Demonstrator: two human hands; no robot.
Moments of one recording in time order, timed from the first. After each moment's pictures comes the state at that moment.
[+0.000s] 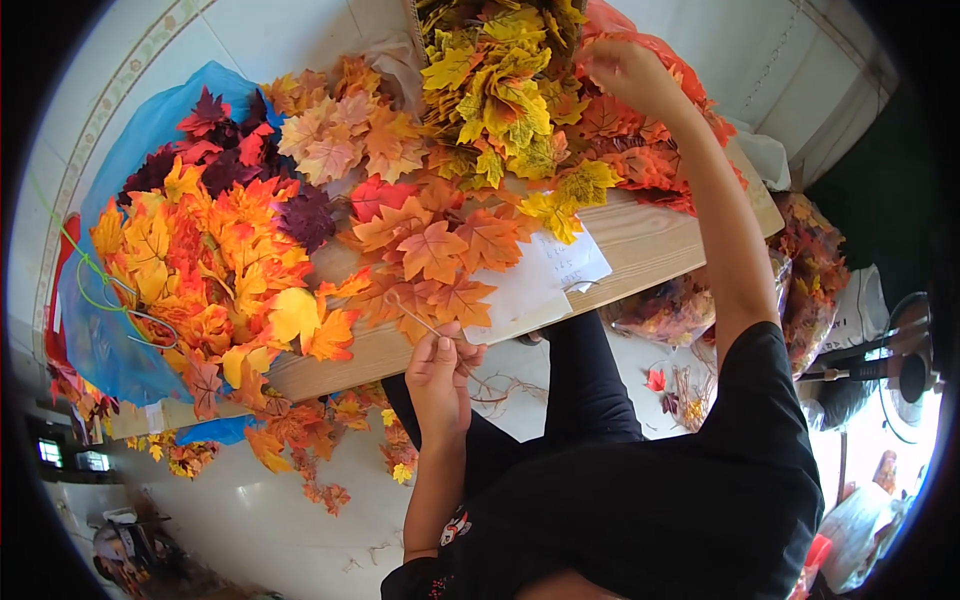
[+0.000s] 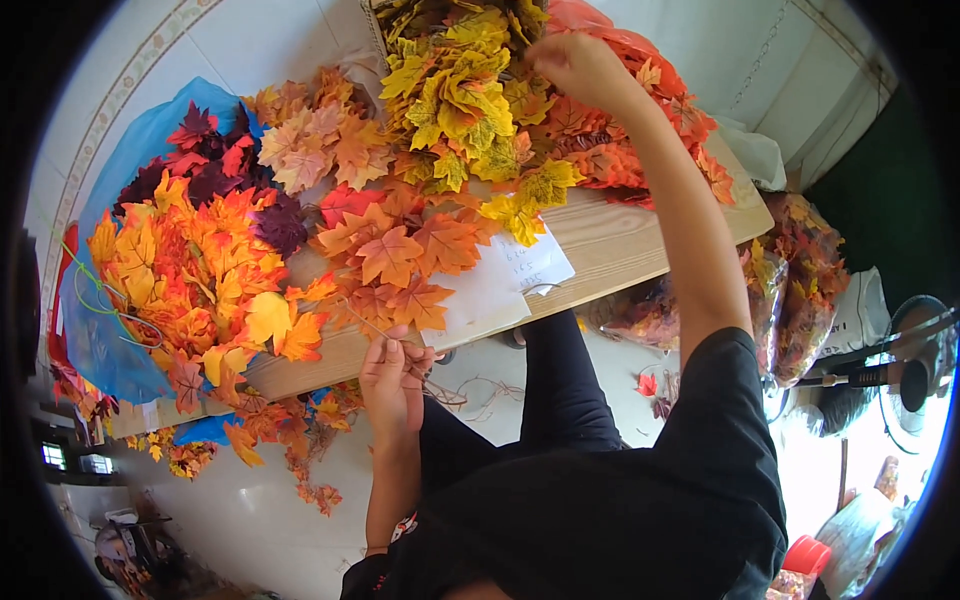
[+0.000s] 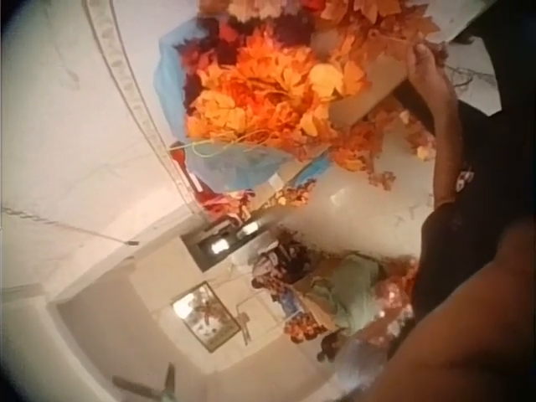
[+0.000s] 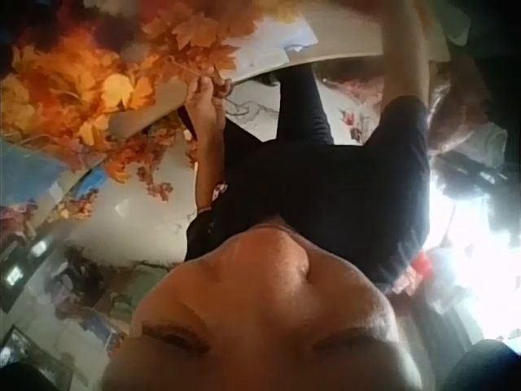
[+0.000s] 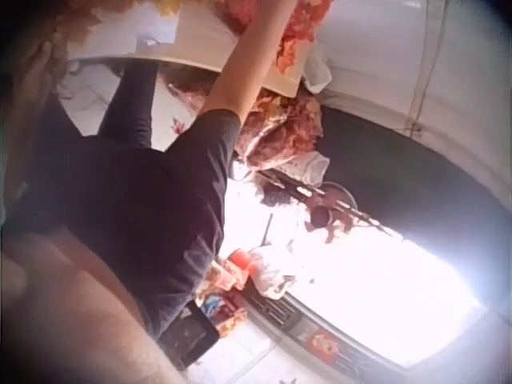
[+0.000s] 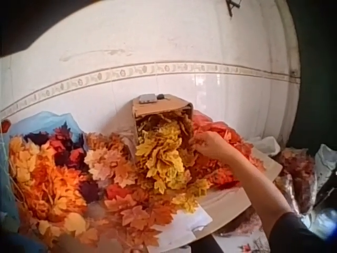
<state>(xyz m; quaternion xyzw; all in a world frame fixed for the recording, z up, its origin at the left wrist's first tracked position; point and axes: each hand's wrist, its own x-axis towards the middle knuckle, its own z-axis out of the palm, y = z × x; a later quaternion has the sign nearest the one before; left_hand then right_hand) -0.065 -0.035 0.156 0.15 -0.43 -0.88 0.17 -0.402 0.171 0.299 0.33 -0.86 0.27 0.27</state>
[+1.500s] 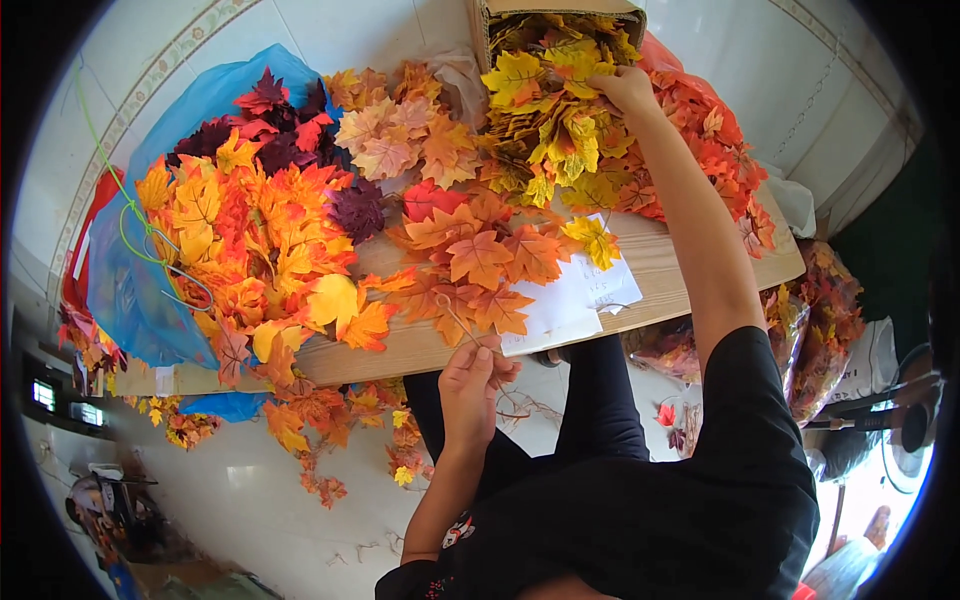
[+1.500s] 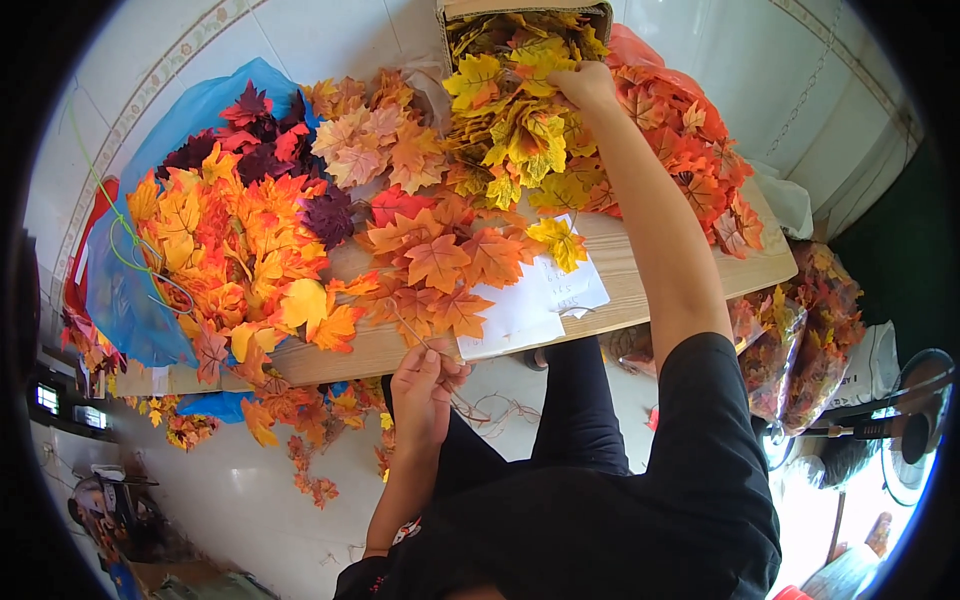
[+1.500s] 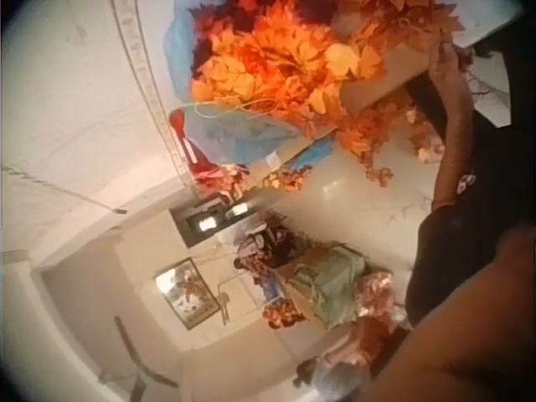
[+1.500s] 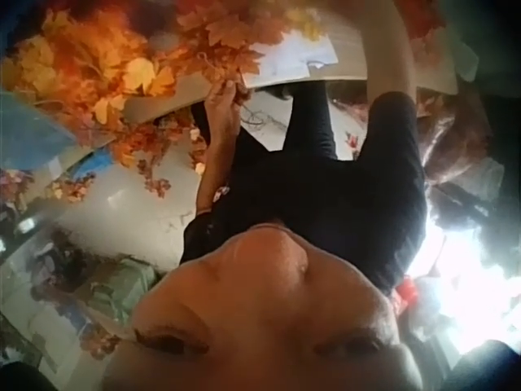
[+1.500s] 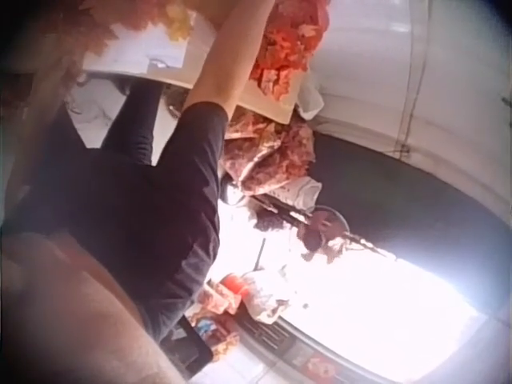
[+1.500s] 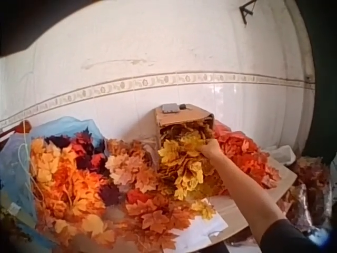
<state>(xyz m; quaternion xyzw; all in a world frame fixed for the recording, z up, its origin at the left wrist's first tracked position) -0.050 -0.038 0.158 0.15 -0.43 -0.88 0.15 -0.436 0.084 0.286 0.09 -0.77 0.63 0.03</state>
